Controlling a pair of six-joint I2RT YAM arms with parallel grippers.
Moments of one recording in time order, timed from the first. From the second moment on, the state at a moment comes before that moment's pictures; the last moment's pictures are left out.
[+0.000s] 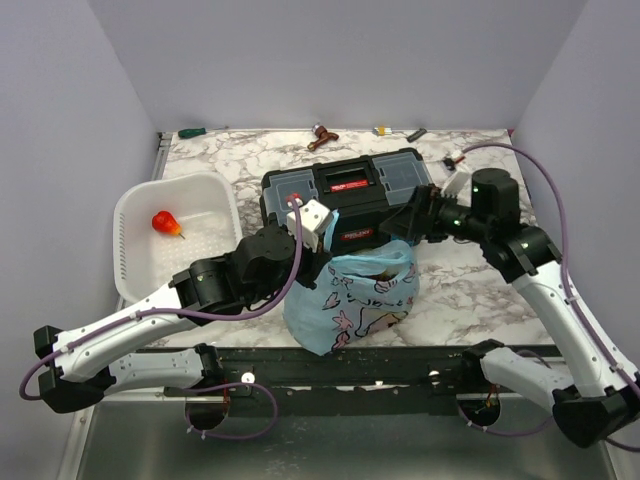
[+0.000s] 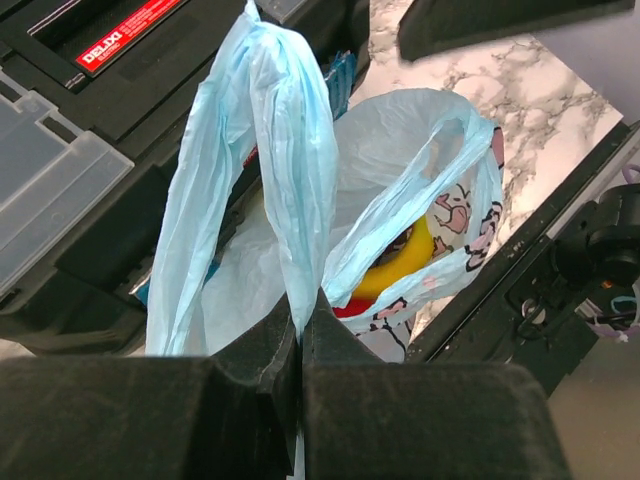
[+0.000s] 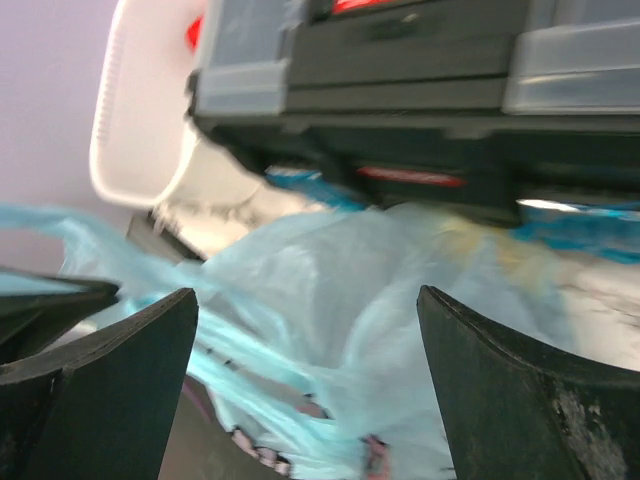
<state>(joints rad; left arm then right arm) -1.15 0.98 1.14 -0.53 -0.30 -0.30 0.32 0.99 1.12 -0.60 -0.46 0.50</state>
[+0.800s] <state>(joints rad) -1.15 0.98 1.13 -0.53 -0.33 -0.30 1.00 1.16 1.23 -0.54 0.11 0.20</state>
